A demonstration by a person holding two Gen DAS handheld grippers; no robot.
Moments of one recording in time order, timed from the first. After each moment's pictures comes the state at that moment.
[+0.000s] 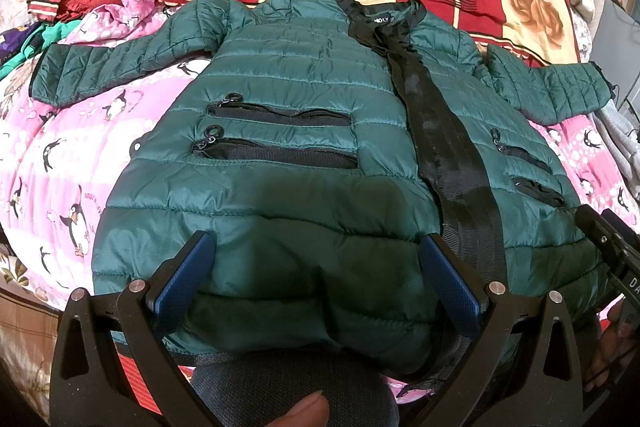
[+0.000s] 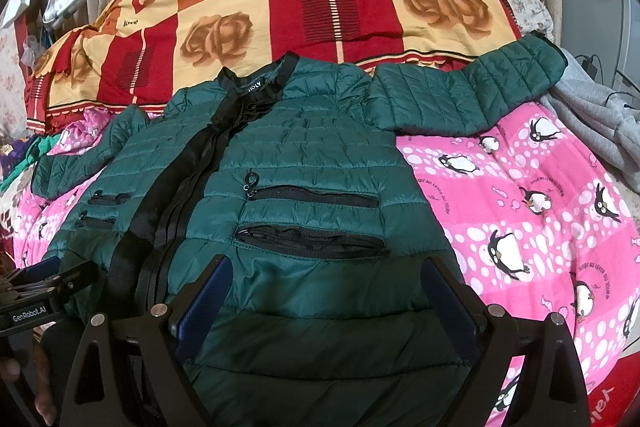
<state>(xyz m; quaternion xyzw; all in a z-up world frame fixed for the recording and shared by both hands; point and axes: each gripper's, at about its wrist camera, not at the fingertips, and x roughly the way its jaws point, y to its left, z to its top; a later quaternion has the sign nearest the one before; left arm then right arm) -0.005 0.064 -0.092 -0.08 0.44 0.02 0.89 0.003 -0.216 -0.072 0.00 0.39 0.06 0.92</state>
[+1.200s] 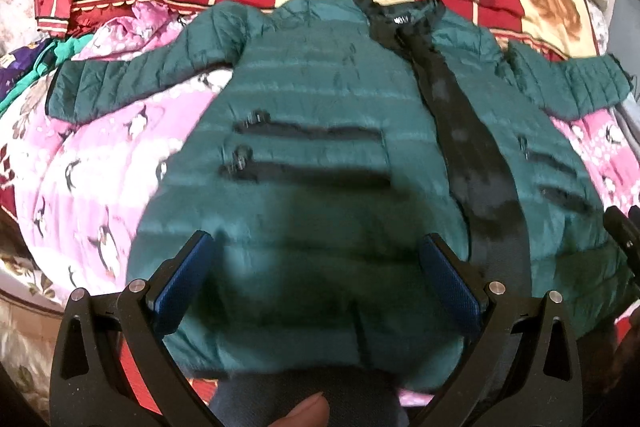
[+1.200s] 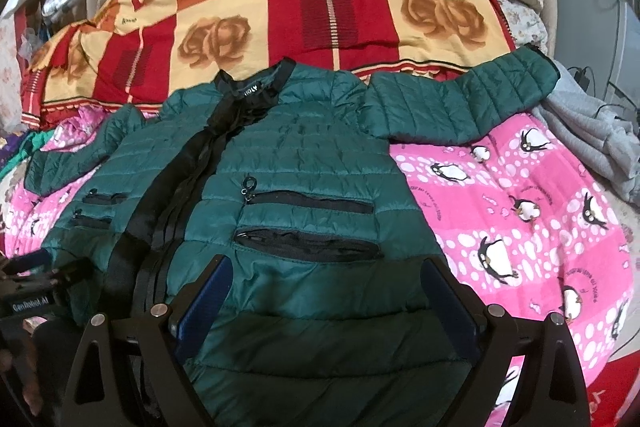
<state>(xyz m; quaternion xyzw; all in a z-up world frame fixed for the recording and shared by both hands) 0.013 0.077 -0.084 -0.04 0.45 0.06 0.89 0.004 -0.205 -0.062 -0.02 0.38 0.05 0.92</state>
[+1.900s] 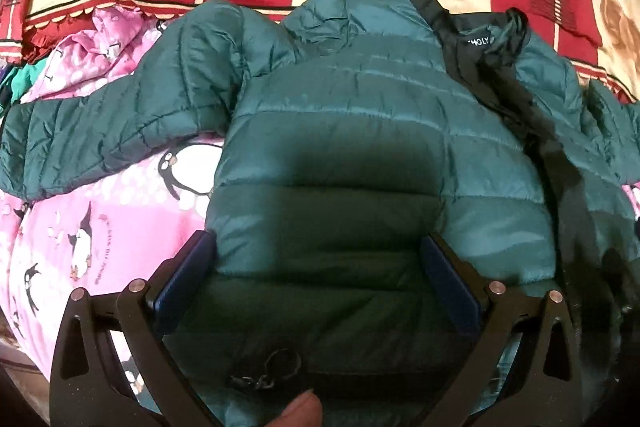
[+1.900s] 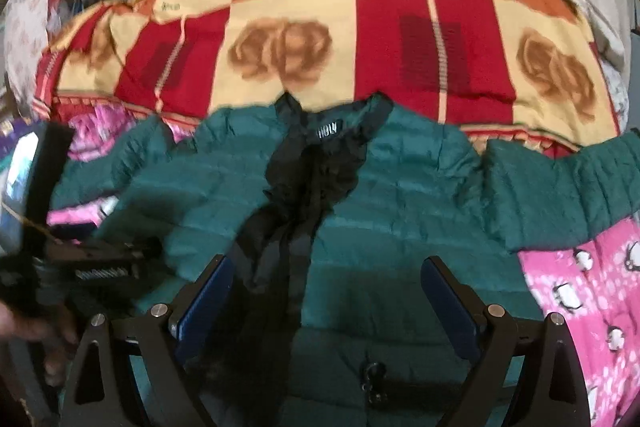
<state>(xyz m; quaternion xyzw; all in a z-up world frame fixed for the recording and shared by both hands) 0.165 0.128 -0.125 -0.03 0.47 0.08 0.88 0.146 -0.093 -0.107 -0.06 0.38 0.12 0.92</state>
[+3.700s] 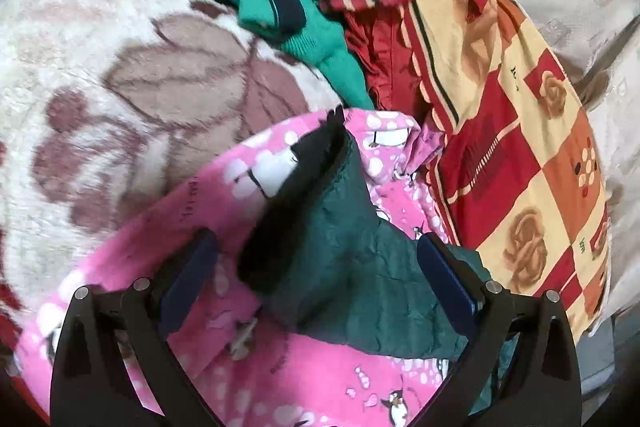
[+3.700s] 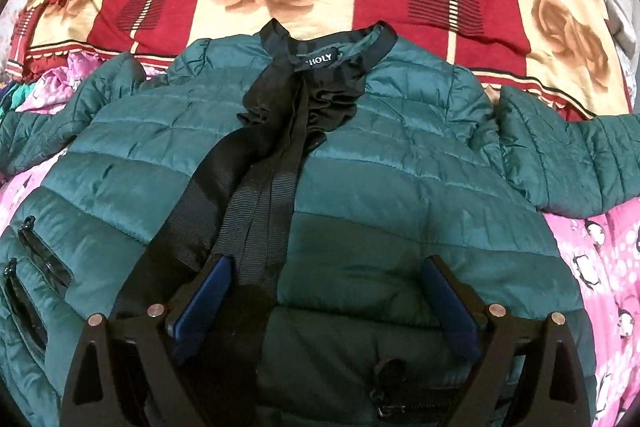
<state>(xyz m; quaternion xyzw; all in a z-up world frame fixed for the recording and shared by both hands) 0.090 0.525 -0.094 -0.42 0.29 0.15 0.85 0.161 -0.086 -0.138 -0.09 0.42 0.10 0.90</state>
